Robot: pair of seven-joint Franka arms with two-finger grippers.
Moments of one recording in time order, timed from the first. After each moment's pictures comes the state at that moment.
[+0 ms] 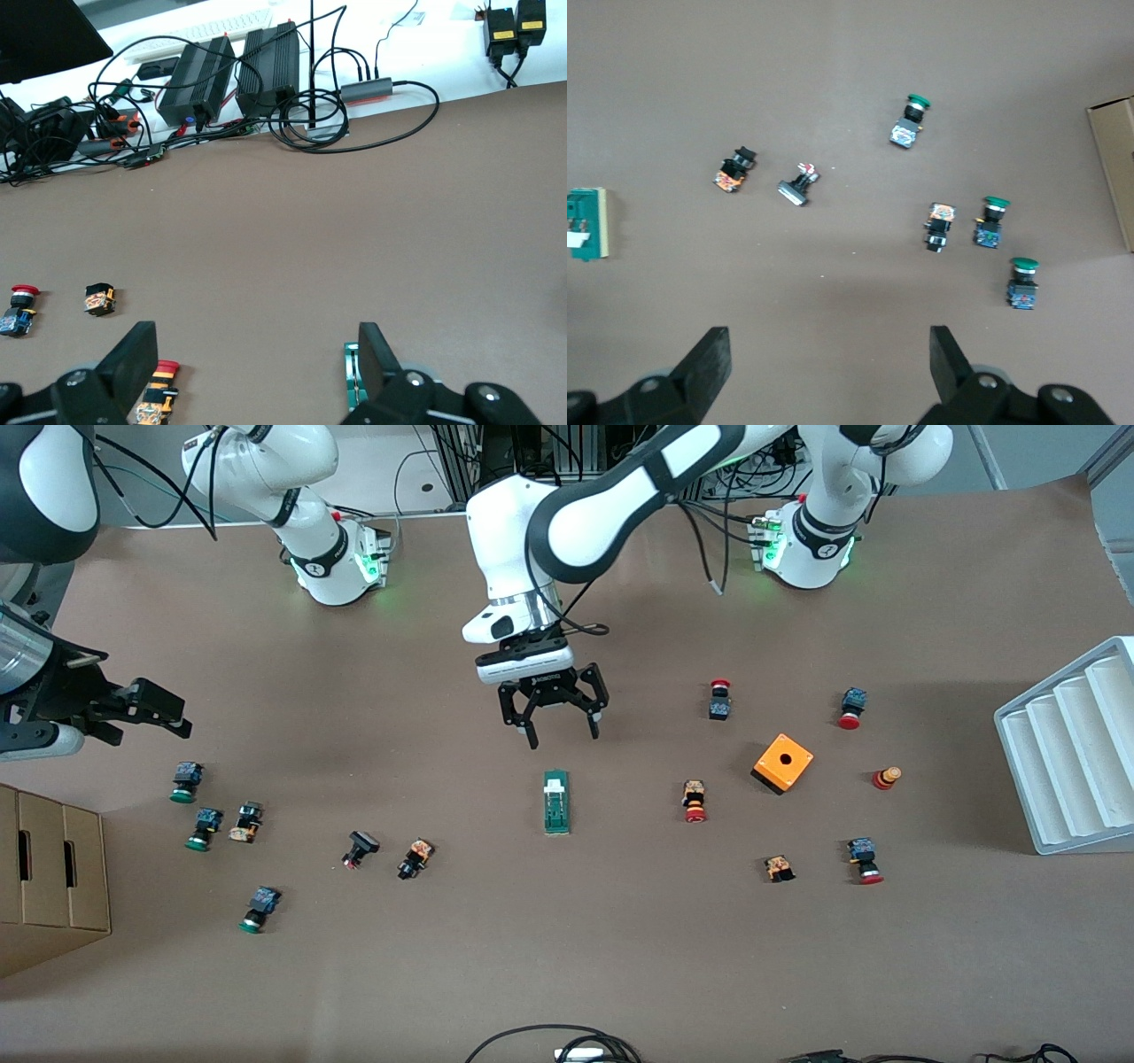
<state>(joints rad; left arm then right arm) -0.64 0.49 -0.42 -1.51 1.04 1.97 -1.38 0.20 -0.04 -0.22 -1.71 0.05 1.73 -0.06</state>
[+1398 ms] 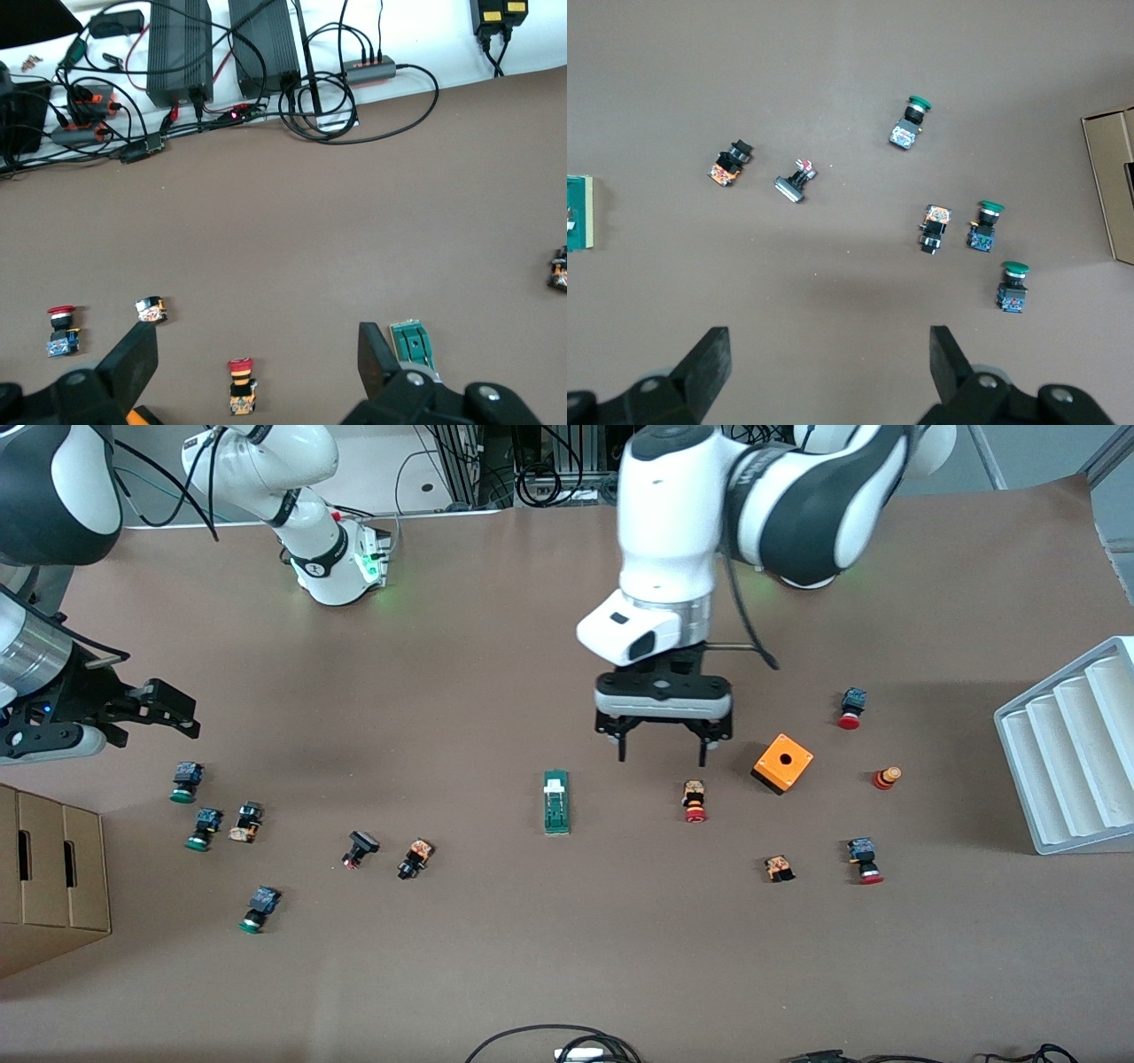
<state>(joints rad) -0.40 0.27 -0.31 -1.47 0.43 2.05 -0.67 0.08 -0.03 -0.07 -1.70 0.03 1.72 -0.06</state>
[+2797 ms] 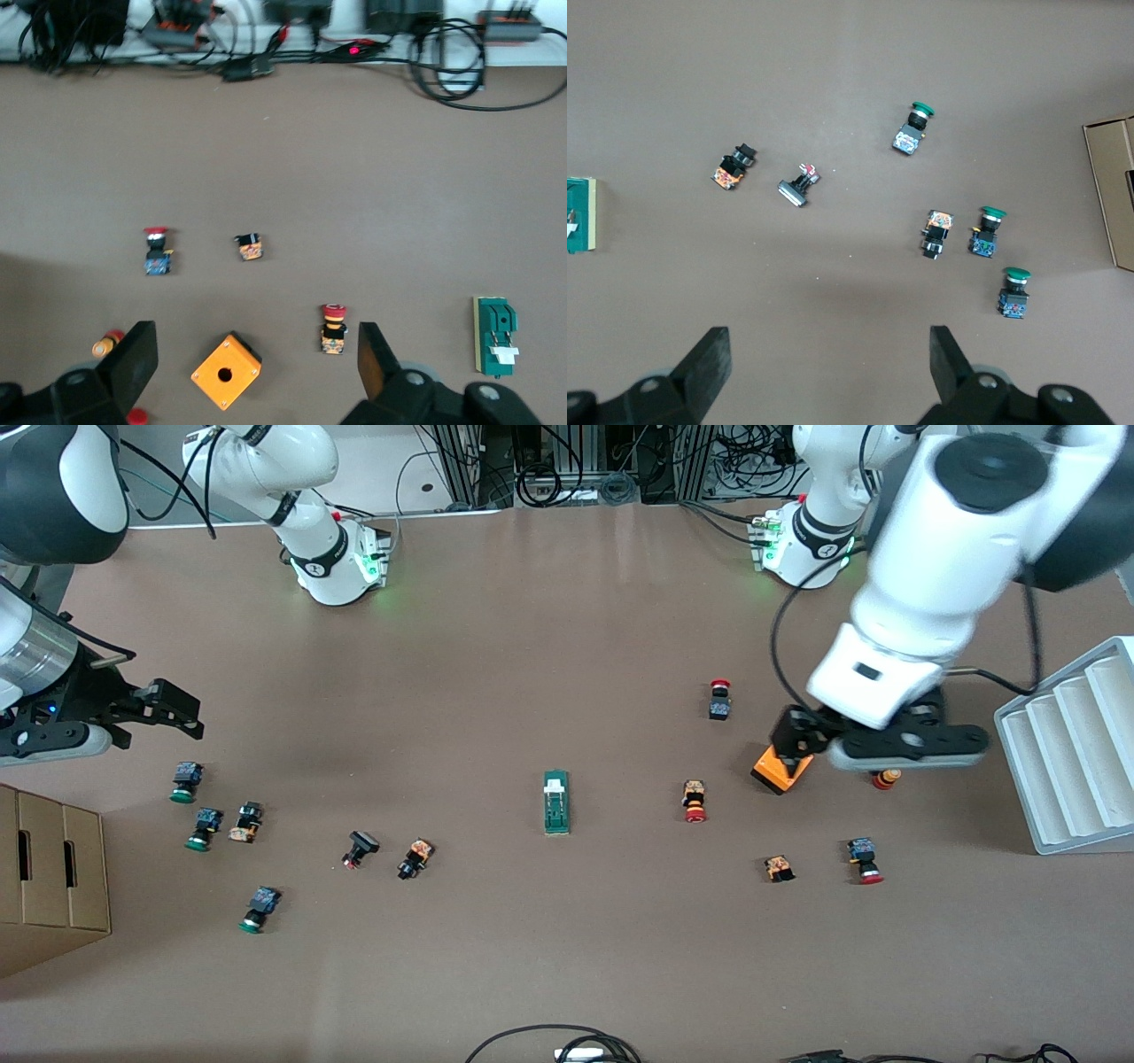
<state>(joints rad) -0.17 0.17 -0.18 -1.48 0.13 1.86 -0.43 0.05 -0.03 -0.02 -1.70 0.03 1.73 -0.06</state>
